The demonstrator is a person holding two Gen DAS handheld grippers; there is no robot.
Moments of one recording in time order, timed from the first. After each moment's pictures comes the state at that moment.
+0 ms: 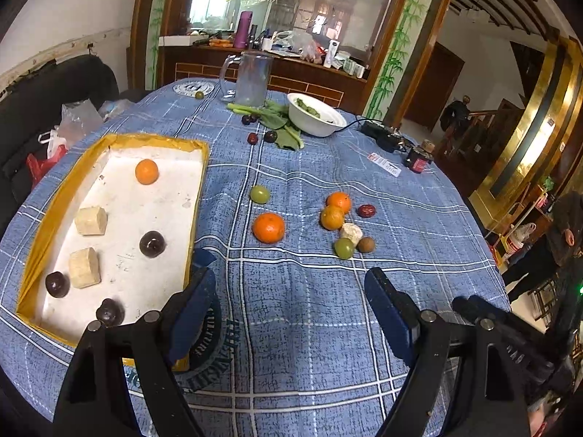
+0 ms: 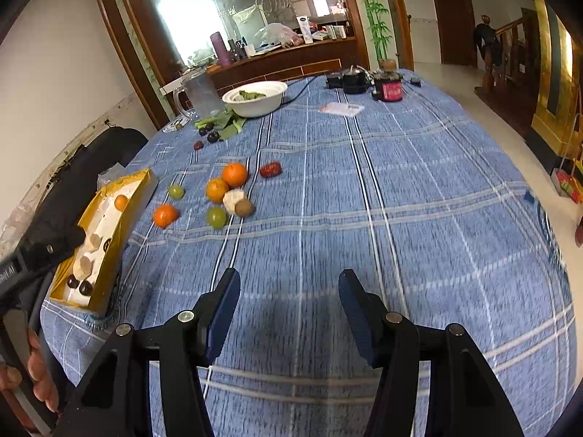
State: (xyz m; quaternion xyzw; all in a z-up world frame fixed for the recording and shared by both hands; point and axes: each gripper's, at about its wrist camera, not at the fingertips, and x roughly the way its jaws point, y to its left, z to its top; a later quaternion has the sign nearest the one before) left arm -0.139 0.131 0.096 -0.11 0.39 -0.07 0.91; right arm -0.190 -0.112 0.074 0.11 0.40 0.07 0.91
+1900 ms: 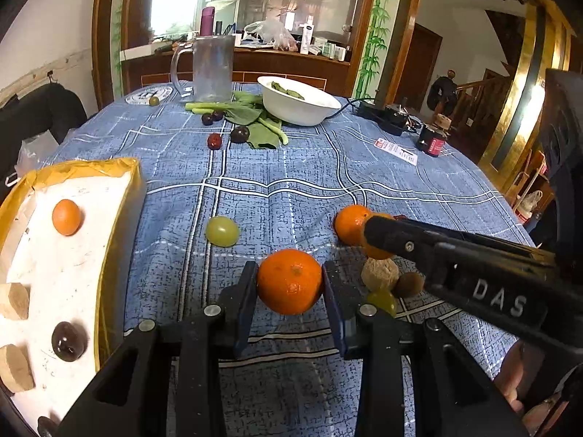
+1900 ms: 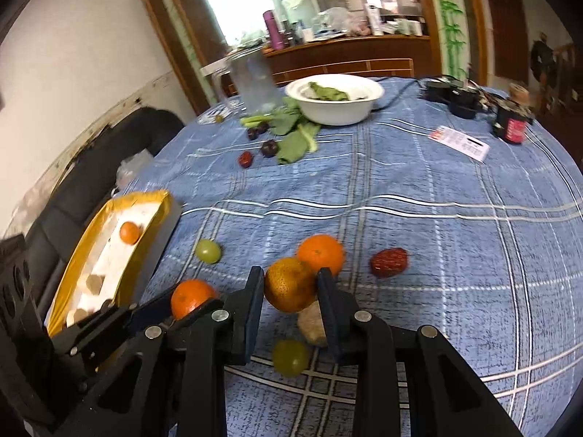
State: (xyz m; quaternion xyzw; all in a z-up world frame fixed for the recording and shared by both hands) left arm -0.031 0.091 0.033 -0.04 0.37 -0.11 0.92; right arm -0.038 -0.026 0.050 0.10 0.41 0.15 0.90
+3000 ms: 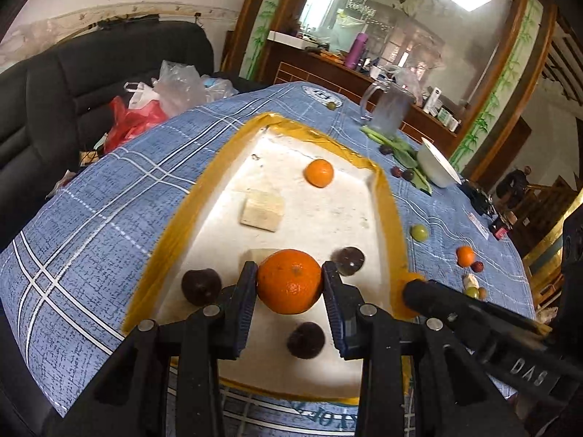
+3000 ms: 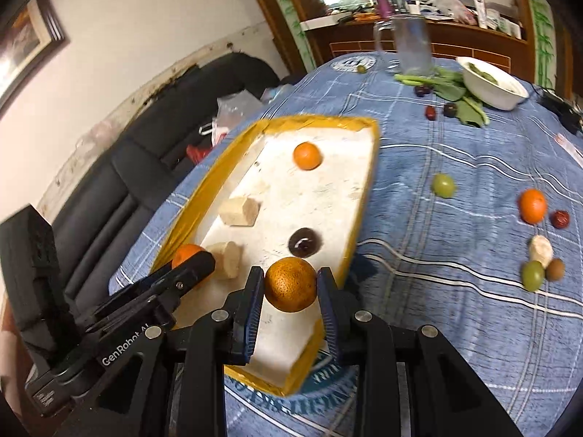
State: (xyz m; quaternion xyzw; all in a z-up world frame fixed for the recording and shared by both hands) left arm -0.145 0.299 0.049 -0.21 0.36 0.07 0.91; right arm -0.119 0.162 0.067 0.04 0.44 0.30 0.84
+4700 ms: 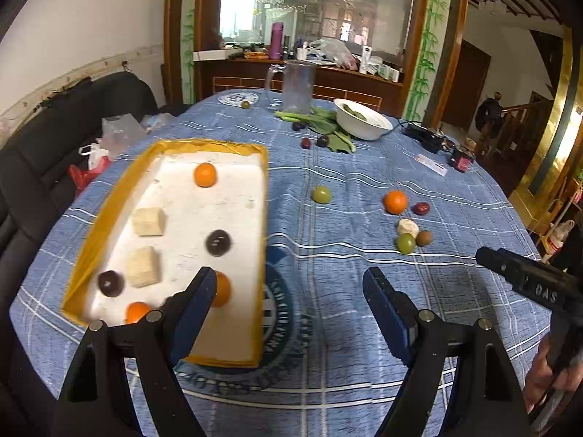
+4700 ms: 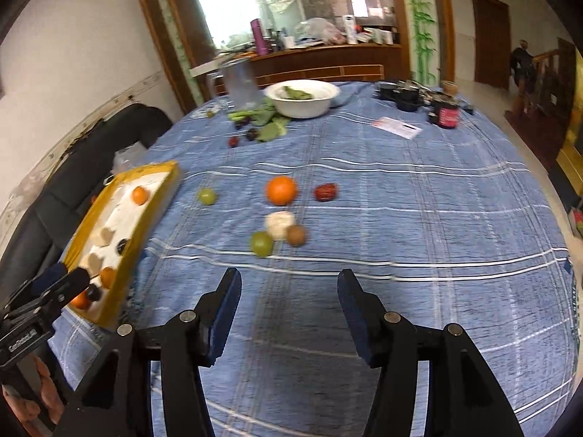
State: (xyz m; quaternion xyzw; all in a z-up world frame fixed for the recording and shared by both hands) left arm -0.154 0.153 0.084 -0.05 0.37 0.00 0.93; right arm -0.143 -0.073 0.078 0.07 0.41 0.10 0.91
